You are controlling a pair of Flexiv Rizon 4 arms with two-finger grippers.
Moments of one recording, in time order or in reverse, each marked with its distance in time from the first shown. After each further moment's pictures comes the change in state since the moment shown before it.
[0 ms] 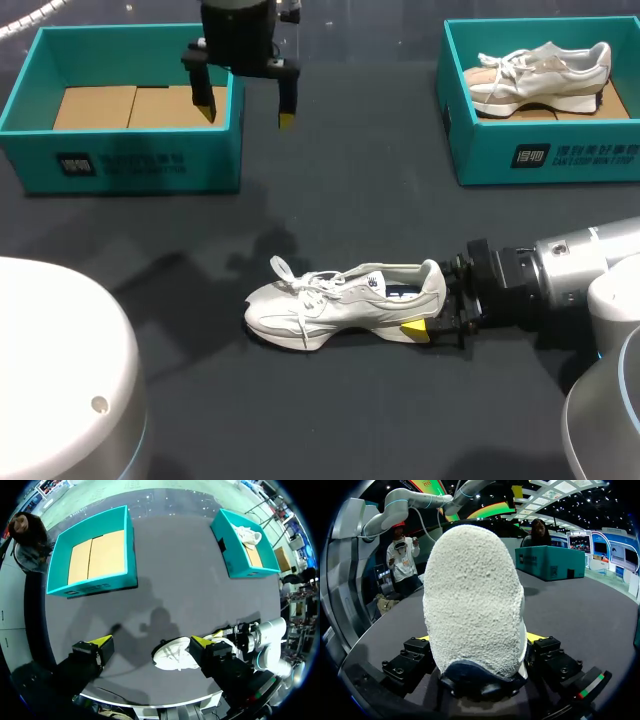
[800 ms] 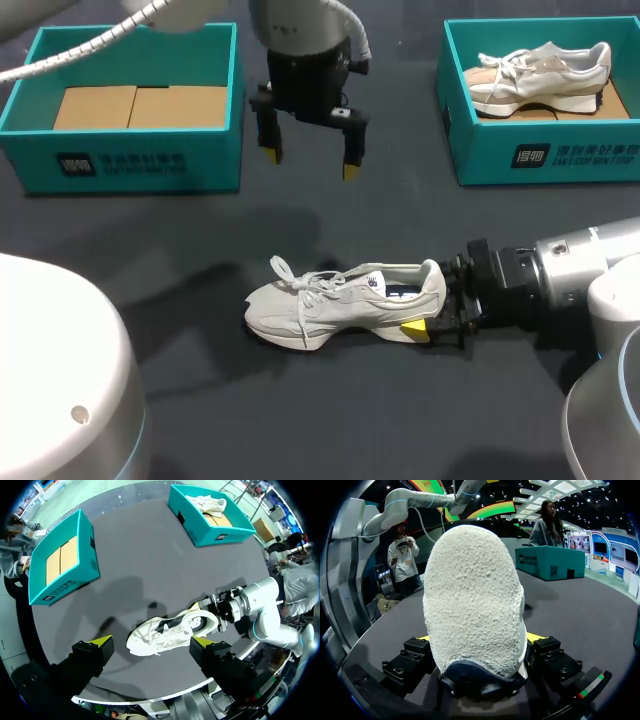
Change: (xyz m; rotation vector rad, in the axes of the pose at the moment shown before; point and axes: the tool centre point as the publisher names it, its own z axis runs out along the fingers) left arm 0.090 0.065 0.005 -0.040 0.074 0.217; right arm 0.000 0.000 0.000 0.000 0.000 0.000
